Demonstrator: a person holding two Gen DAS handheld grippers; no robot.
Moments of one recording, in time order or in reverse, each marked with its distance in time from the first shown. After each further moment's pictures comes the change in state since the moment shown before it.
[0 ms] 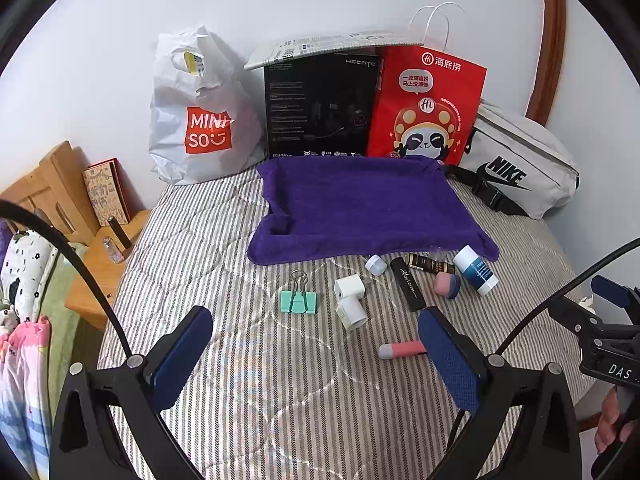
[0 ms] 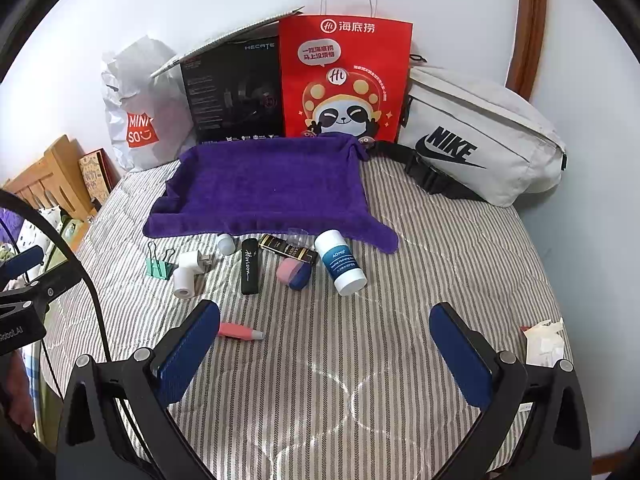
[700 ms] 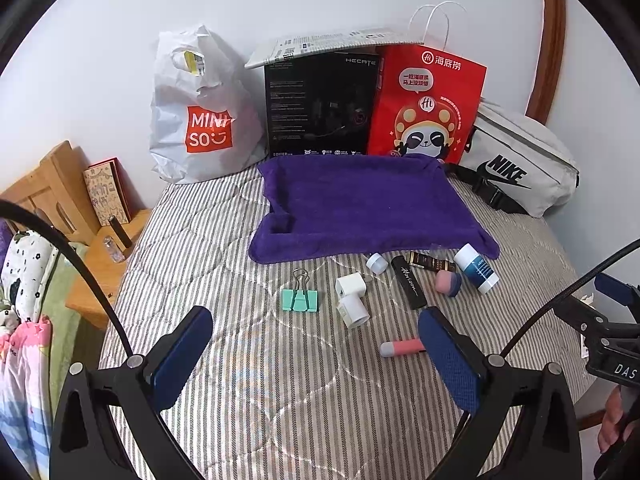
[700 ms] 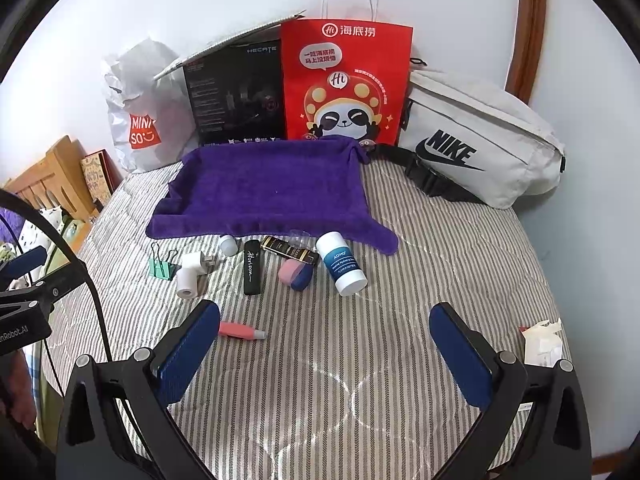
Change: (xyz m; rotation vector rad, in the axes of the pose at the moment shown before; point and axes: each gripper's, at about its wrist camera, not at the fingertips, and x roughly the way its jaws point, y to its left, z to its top) left arm -0.002 0.003 -0.002 -0.001 0.006 0.003; right arm -0.007 0.002 0.000 -0.001 -0.006 0.002
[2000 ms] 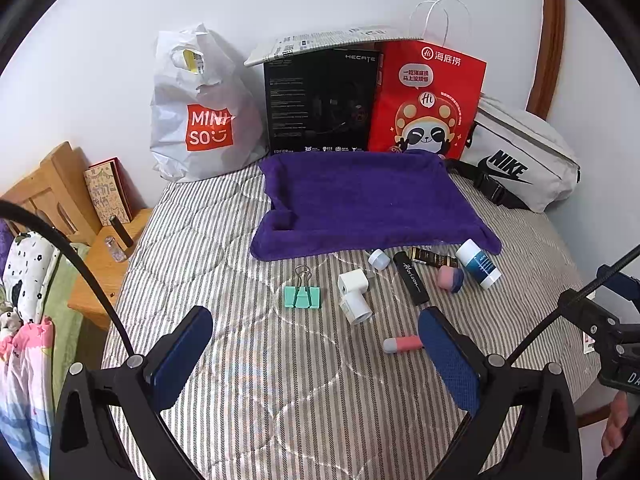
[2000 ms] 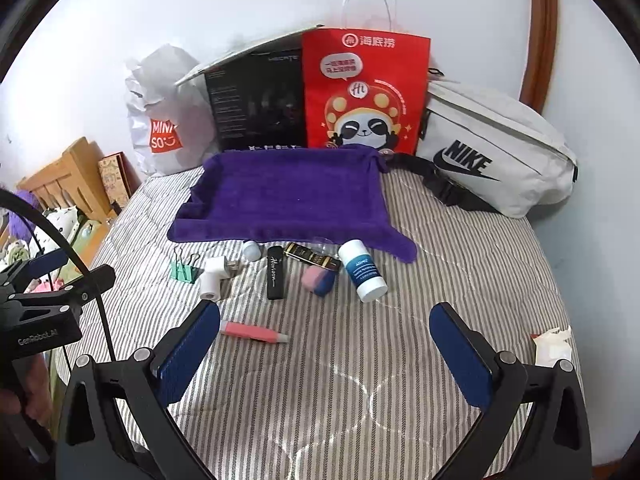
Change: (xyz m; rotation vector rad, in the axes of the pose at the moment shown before) left arm 0.001 0.002 0.003 0.010 0.014 0.005; right arm -0.011 0.012 0.003 -0.020 -0.020 0.057
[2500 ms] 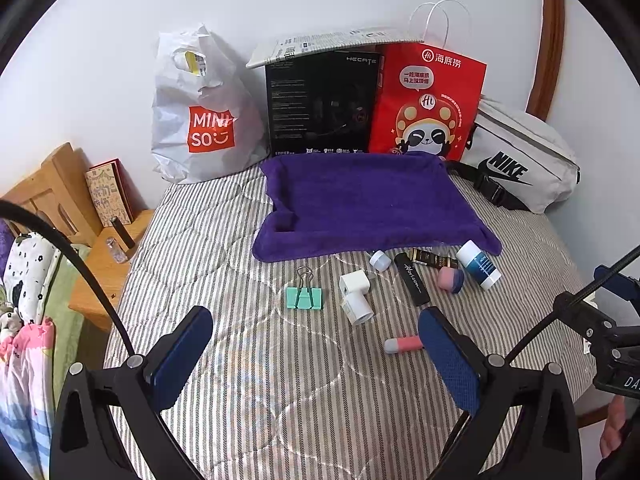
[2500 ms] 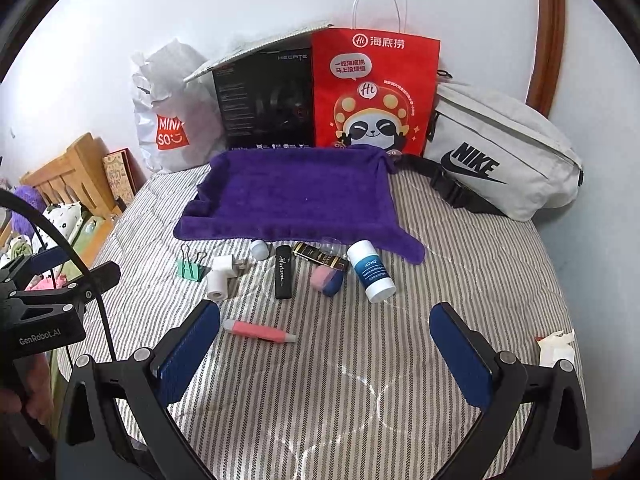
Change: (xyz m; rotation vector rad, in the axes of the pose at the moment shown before) left arm 0.000 -0.001 0.000 0.000 -0.002 0.000; right arm 0.001 0.006 0.001 -0.011 0.002 0.012
